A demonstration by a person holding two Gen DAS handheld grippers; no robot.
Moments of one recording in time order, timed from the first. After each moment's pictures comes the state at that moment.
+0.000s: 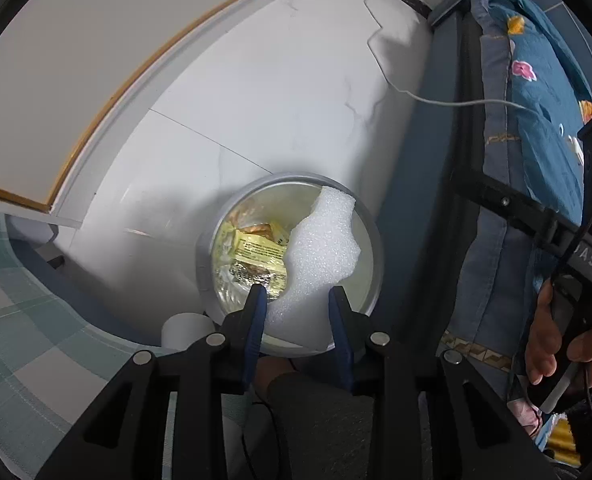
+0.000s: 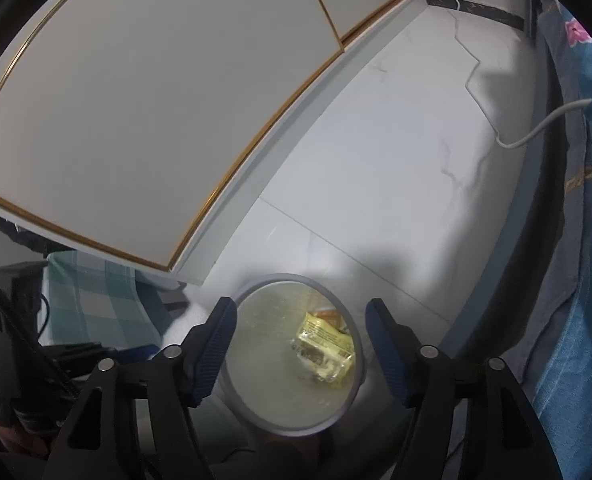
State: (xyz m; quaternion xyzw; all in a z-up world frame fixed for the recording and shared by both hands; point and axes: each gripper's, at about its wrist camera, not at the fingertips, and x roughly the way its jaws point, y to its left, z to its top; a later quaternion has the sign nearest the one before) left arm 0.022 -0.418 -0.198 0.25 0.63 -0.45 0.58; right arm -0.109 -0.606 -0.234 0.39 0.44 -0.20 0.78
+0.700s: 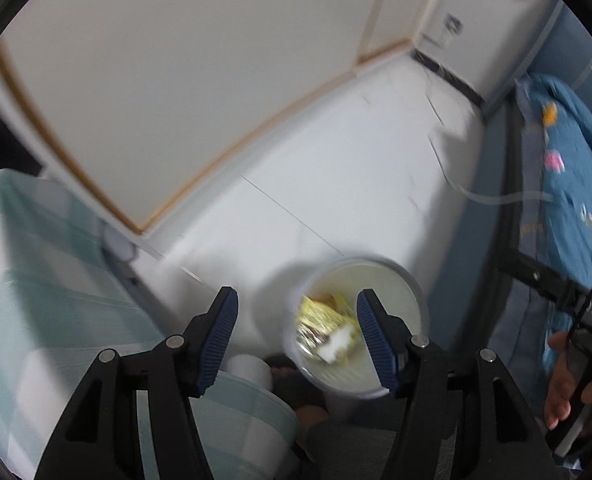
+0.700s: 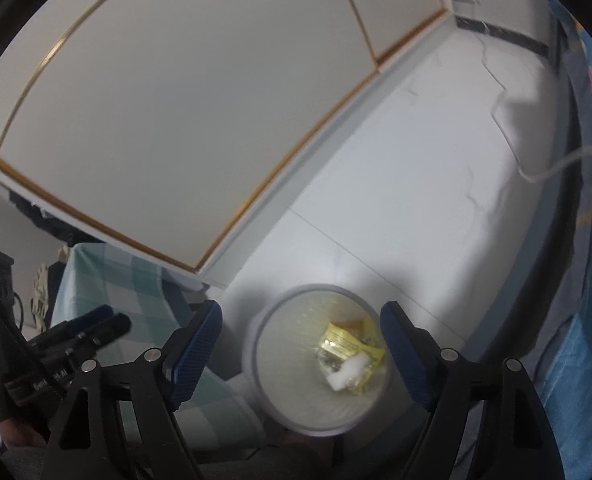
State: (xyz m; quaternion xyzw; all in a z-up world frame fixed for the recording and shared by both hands) left arm 0.052 -0.359 -0.130 0.17 0.52 -0.36 0.76; right arm -0.090 -0.580 -0.191 0.36 0.42 -0.17 0.82
